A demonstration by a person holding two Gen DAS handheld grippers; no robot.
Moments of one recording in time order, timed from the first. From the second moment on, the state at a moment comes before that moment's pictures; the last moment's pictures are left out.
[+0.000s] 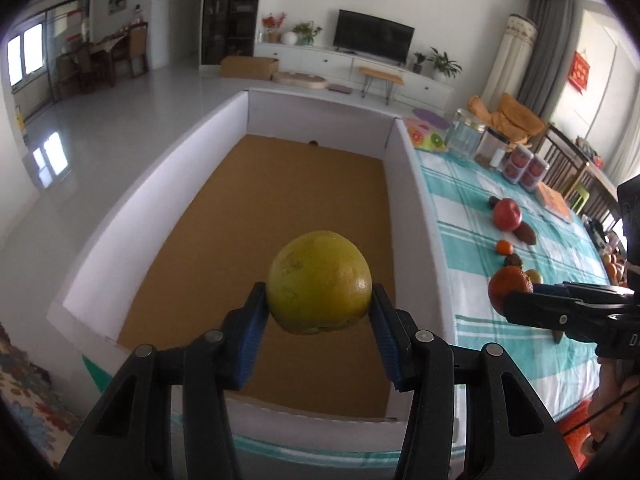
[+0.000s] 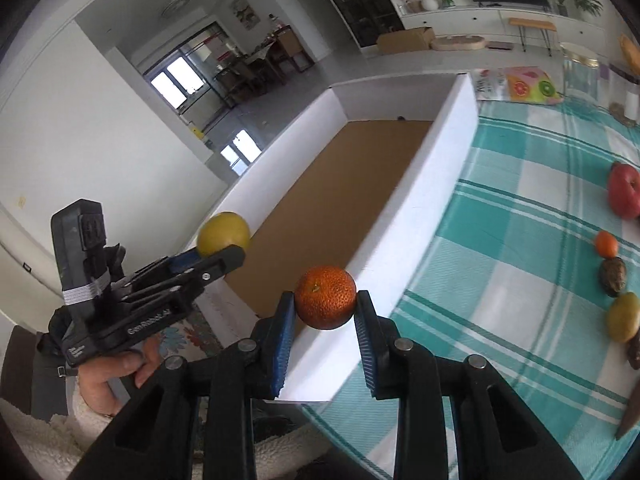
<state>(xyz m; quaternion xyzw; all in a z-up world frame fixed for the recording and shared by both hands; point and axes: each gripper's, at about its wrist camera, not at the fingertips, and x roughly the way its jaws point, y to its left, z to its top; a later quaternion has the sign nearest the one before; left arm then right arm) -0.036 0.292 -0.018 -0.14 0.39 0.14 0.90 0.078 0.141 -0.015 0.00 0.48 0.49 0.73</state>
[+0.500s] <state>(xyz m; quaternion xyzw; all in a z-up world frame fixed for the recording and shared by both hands) -0.017 0.267 -0.011 -0.13 0.37 0.16 0.91 0.091 0.055 -0.001 0.01 0.46 0.42 0.78</state>
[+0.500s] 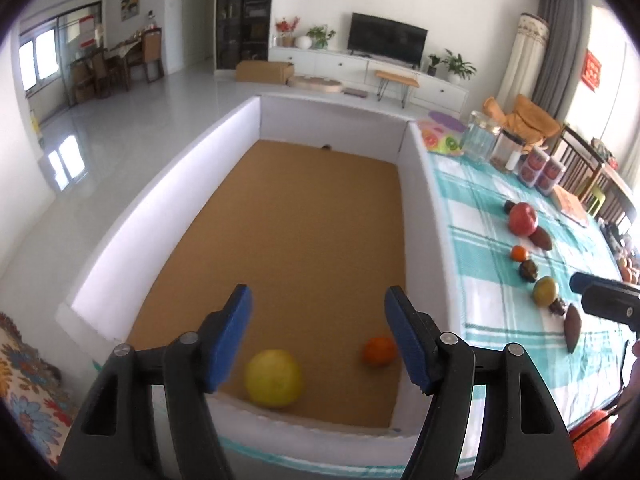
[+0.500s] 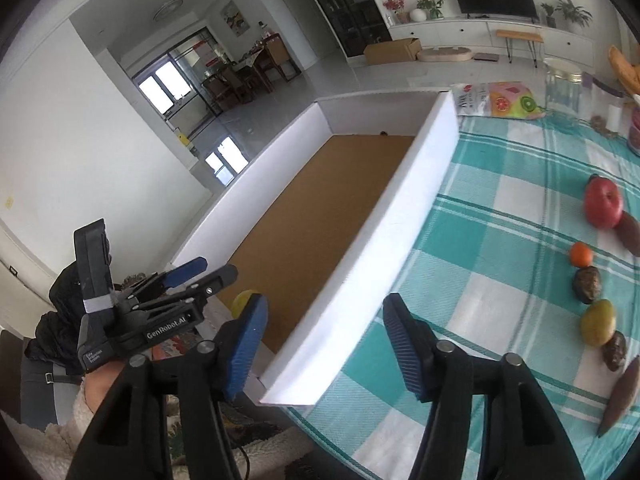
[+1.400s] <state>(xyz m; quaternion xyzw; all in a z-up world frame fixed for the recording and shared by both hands) -0.012 0.108 -0.034 0.06 0.30 0.05 0.95 0.038 -0.190 -0.097 0.14 0.45 0.16 0.86</state>
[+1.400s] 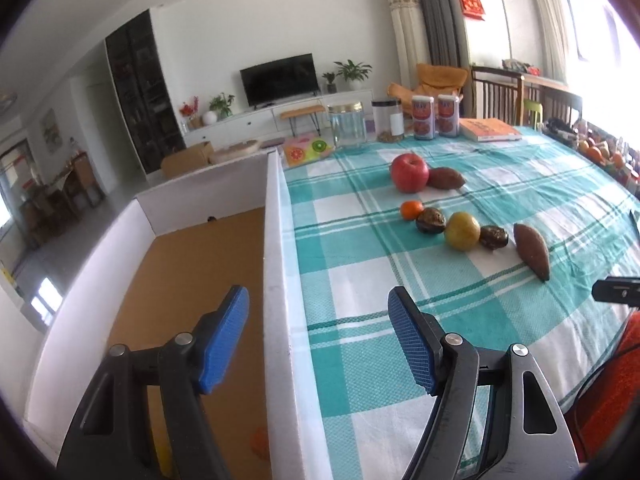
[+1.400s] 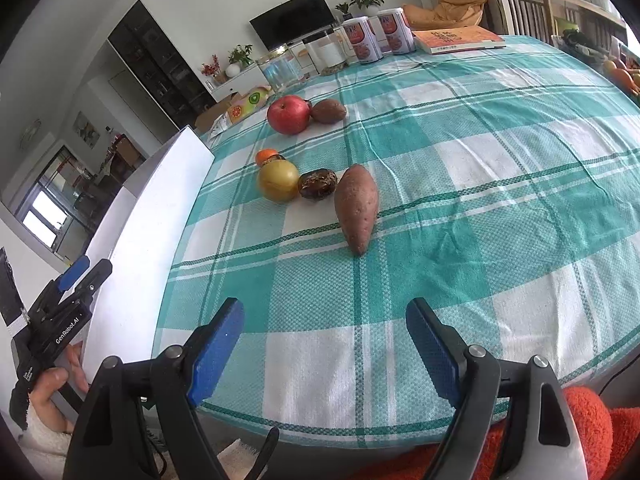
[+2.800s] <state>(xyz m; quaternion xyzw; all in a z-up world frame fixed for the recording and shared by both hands) 0.075 -0.014 -0.118 0.03 0.44 -0.01 0.90 0.044 -0.242 -0.096 0.11 0.39 0.02 0.91</state>
